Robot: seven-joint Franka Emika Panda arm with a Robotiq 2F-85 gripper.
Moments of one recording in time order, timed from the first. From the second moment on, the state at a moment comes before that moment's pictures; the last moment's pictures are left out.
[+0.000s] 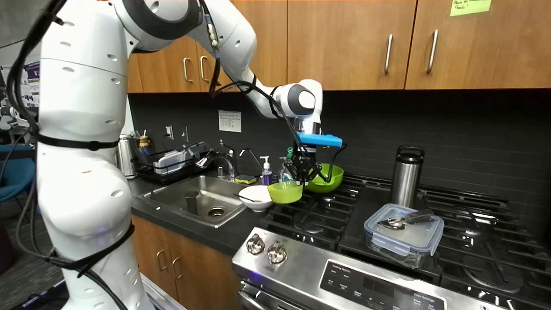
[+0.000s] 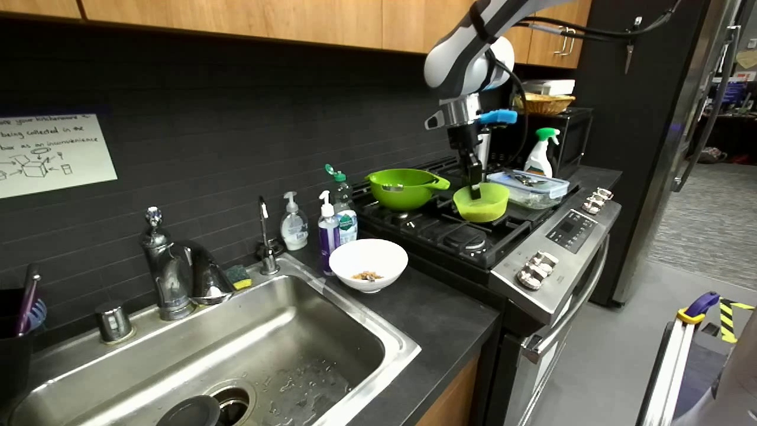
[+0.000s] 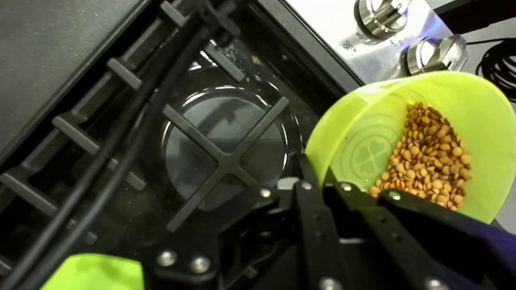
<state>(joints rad) -0.21 0.22 -0.11 -1.98 -0.12 1.96 -1.04</state>
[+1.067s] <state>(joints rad) -0.29 0.31 -0.13 -1.98 0.01 2.07 -1.08</state>
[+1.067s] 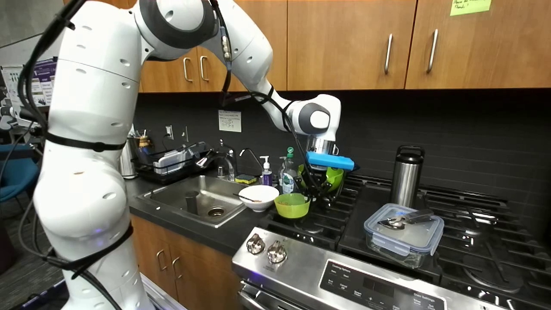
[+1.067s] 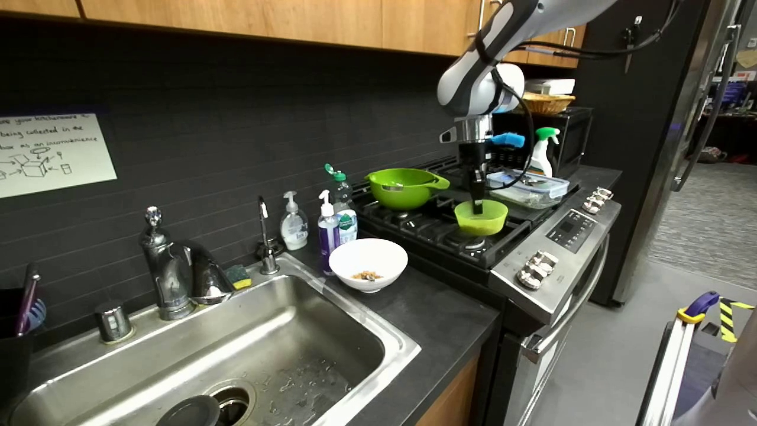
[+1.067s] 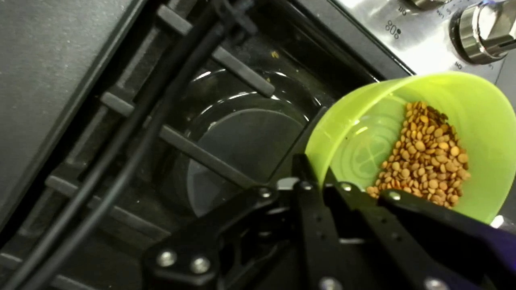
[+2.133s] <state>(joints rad) -0.32 0.34 -0.12 -1.97 0.04 2.10 -1.08</state>
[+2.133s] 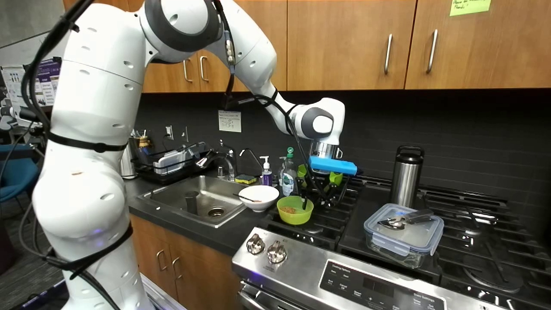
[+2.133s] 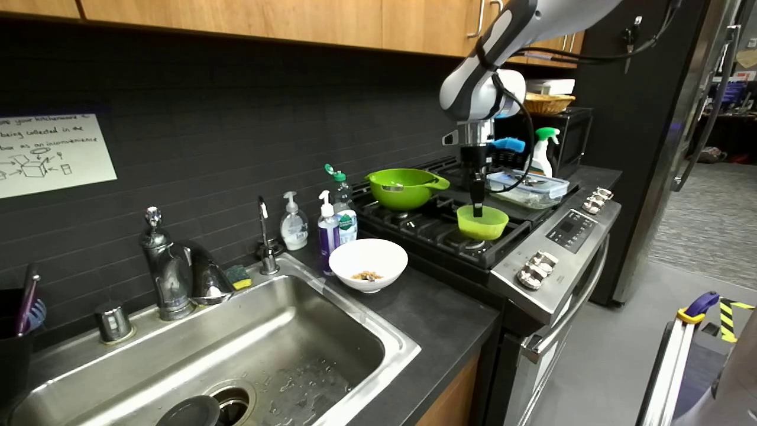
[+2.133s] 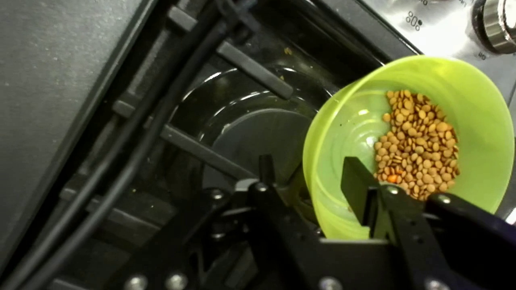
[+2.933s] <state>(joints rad) -0.29 0.28 -0.12 -1.89 0.03 2.00 -1.02</state>
